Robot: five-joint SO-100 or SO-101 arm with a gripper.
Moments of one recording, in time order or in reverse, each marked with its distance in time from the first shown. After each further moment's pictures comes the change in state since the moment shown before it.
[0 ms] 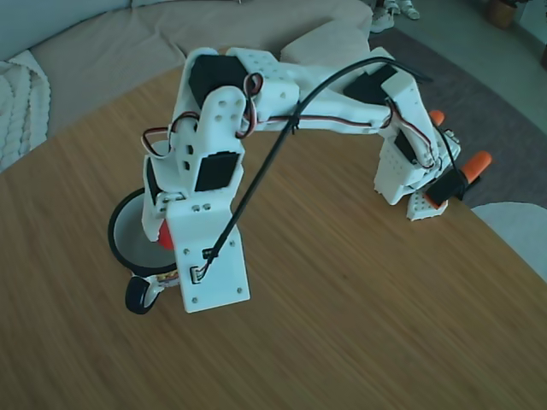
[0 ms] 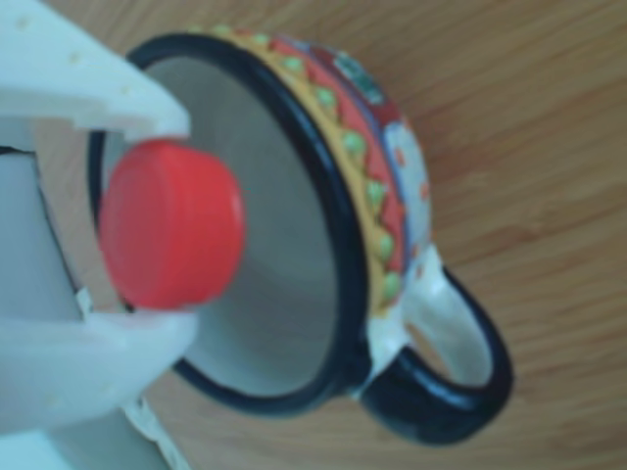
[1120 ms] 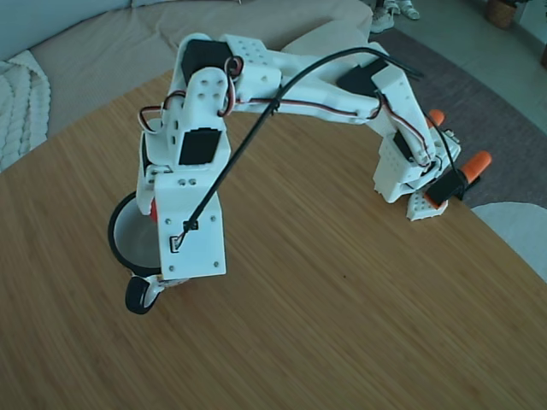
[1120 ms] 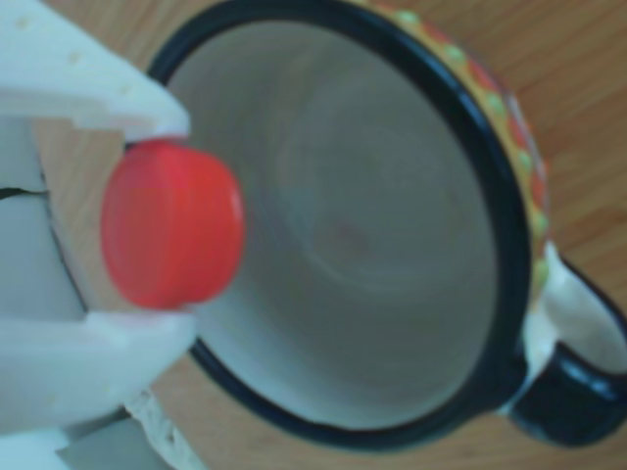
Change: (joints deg) arm 5.7 -0.1 0.0 -0.4 0.4
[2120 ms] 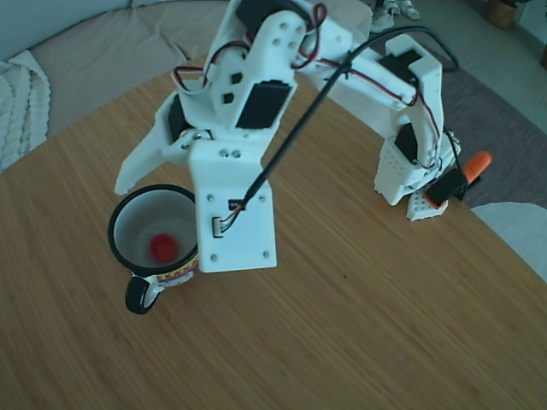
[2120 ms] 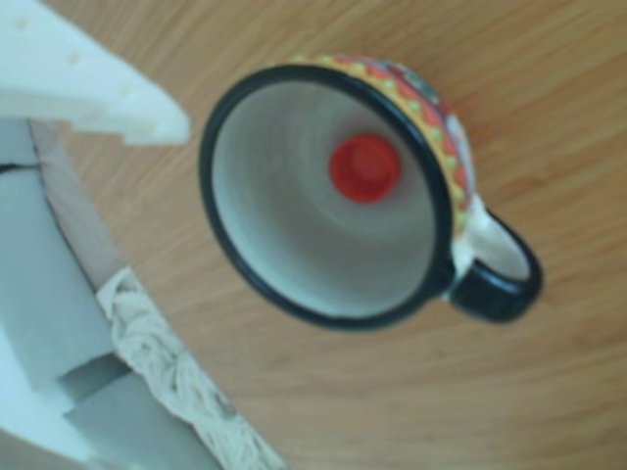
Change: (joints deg) arm -6.5 14.4 0.4 6.8 3.5
